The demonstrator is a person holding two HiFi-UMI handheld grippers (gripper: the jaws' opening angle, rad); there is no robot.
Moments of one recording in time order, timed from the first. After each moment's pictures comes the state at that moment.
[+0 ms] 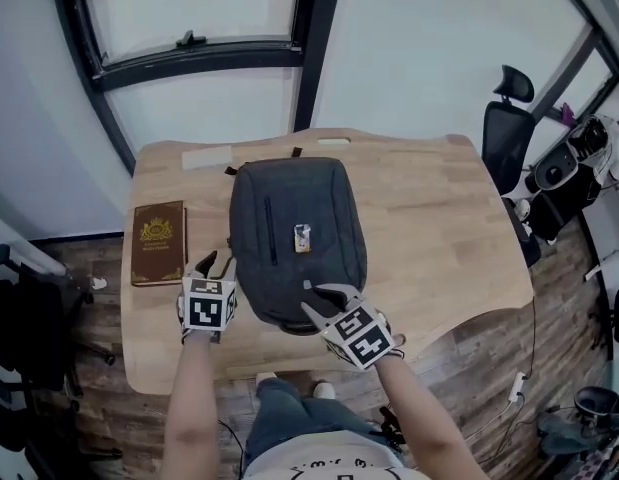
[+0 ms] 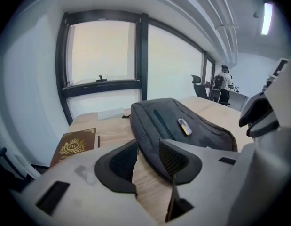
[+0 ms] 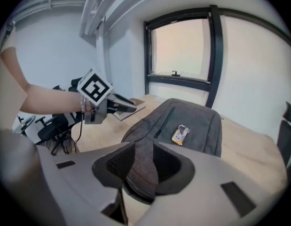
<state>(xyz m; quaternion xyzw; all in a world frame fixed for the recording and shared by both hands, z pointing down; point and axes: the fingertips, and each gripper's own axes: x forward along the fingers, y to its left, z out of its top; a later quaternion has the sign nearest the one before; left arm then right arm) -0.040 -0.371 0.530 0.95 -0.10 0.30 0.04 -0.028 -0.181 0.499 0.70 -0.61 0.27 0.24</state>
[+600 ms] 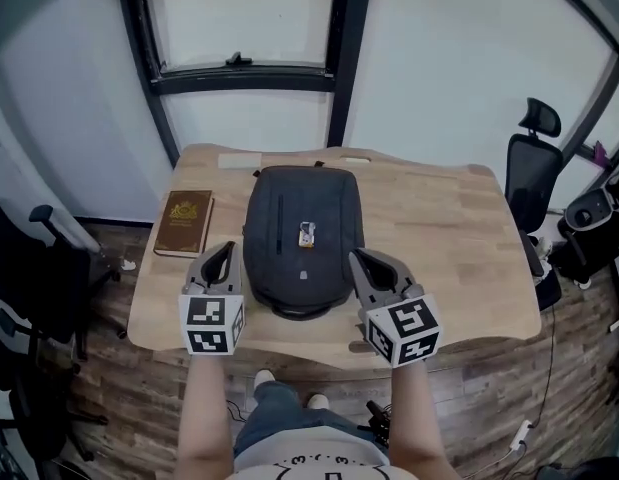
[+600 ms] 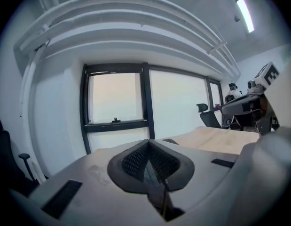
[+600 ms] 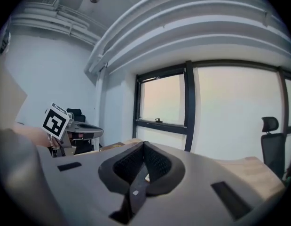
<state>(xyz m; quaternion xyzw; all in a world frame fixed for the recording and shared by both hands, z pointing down) -0.100 -0.268 0.361 0.97 -0.21 0.09 -0.02 0.015 -0.096 0.323 0.79 -0.60 0.06 0.11</state>
